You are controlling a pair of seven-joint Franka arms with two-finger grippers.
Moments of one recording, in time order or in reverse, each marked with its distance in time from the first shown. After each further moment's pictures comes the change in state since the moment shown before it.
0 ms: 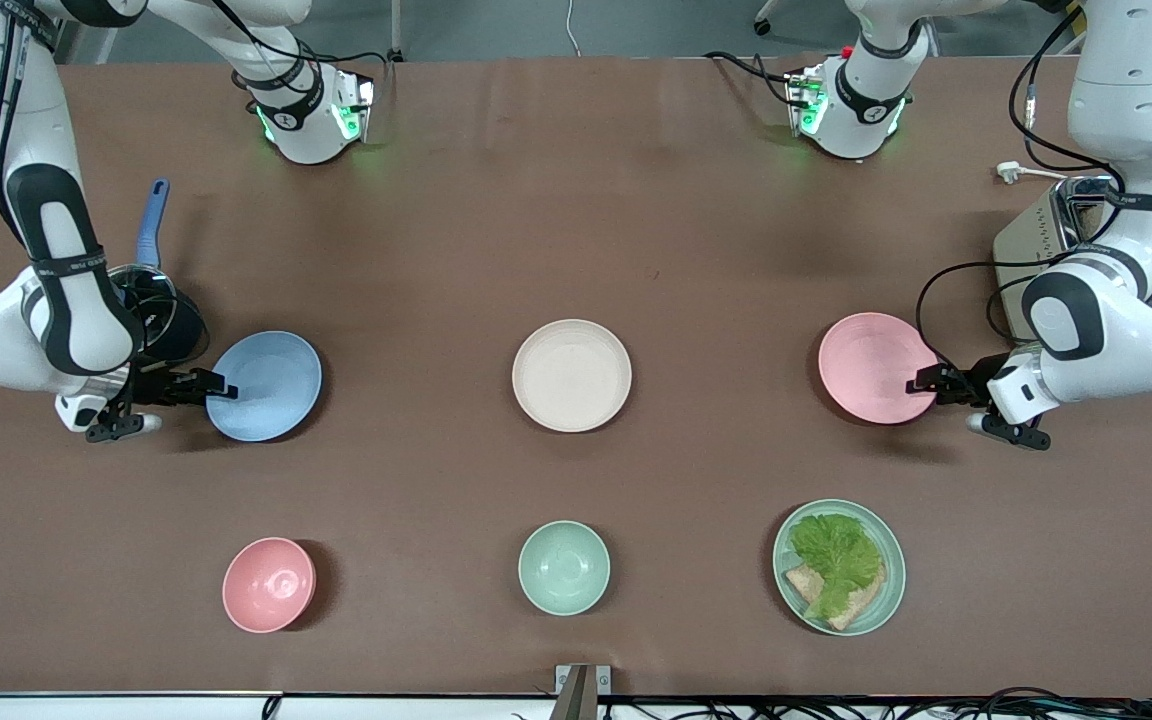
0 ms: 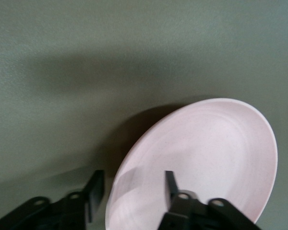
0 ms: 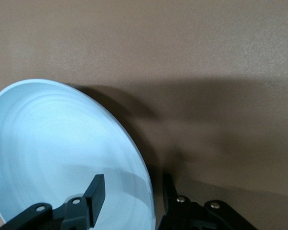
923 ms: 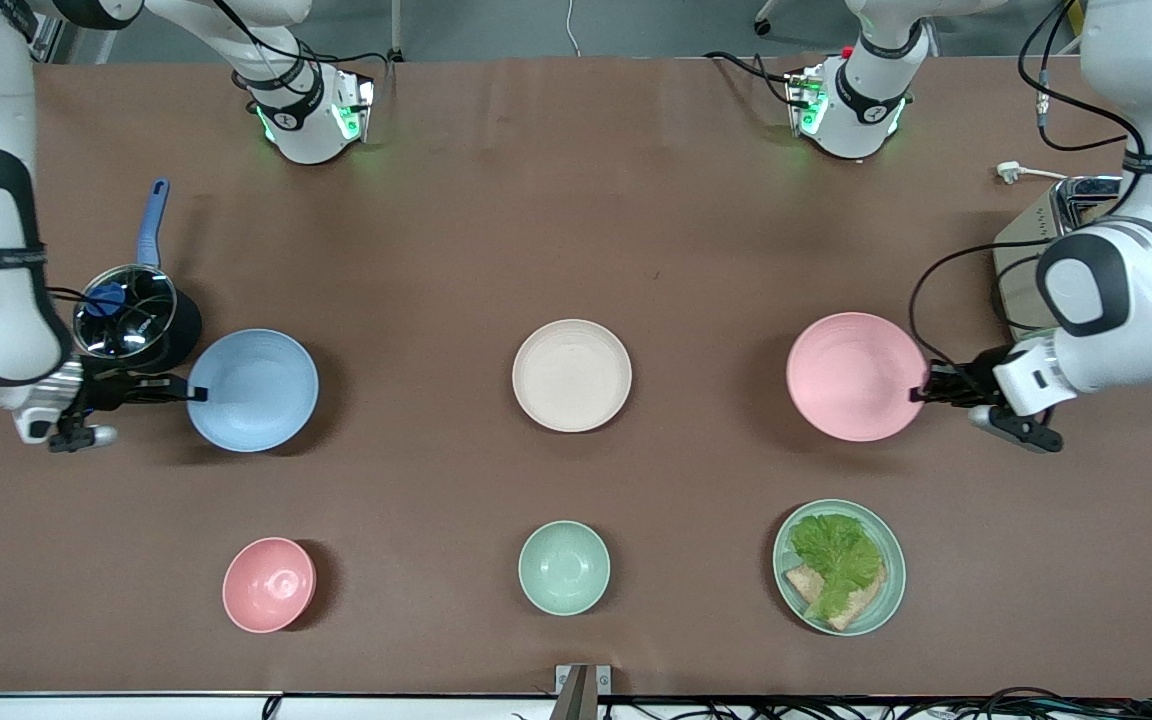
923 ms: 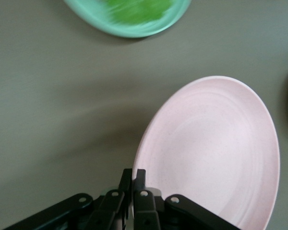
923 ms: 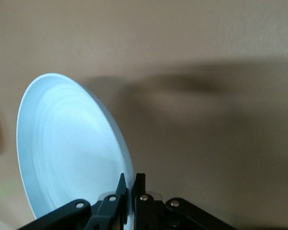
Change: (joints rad) left arm 0.000 -0.184 -0.174 0.035 -0.003 -0.069 -0.215; right arm 0.007 -0.022 -0.074 0.273 -0.040 -0.420 0.197
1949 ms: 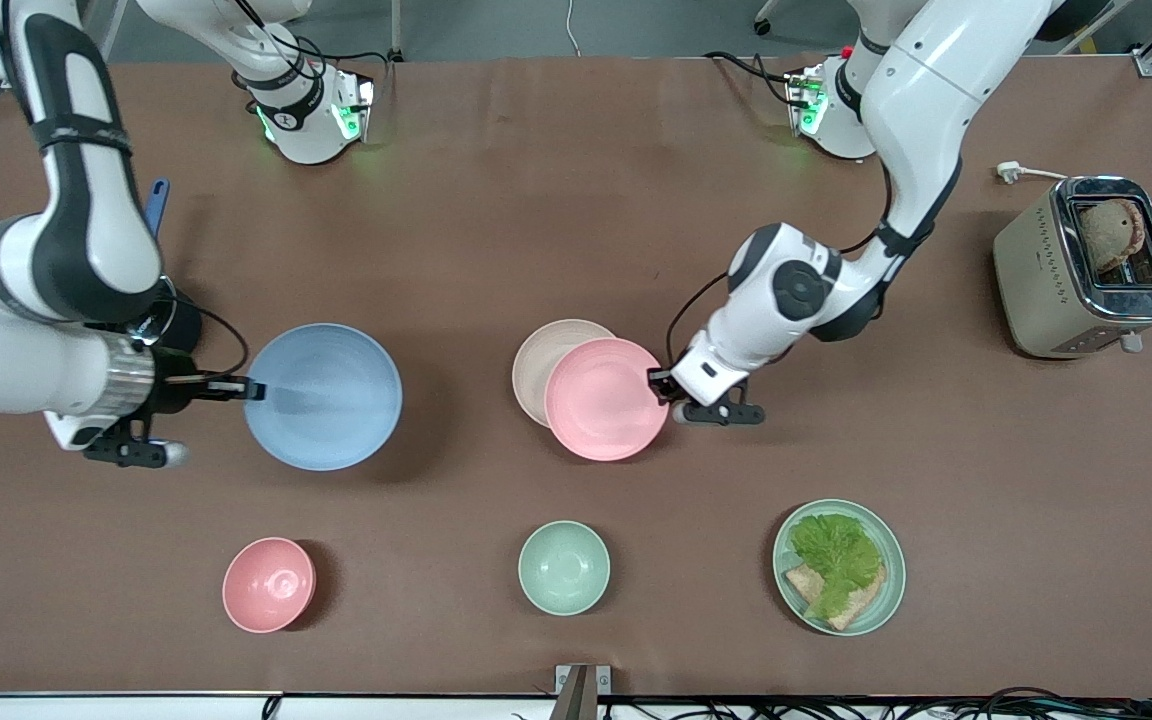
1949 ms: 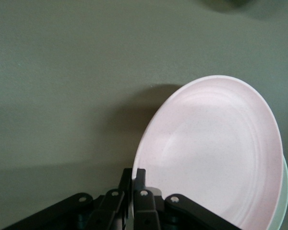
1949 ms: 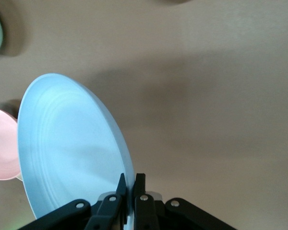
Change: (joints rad) left arm -0.186 0.287 -0.432 0.043 0.578 0.542 -1.173; right arm 0.145 -0.154 0.289 0.121 -0.256 -0.028 0.744
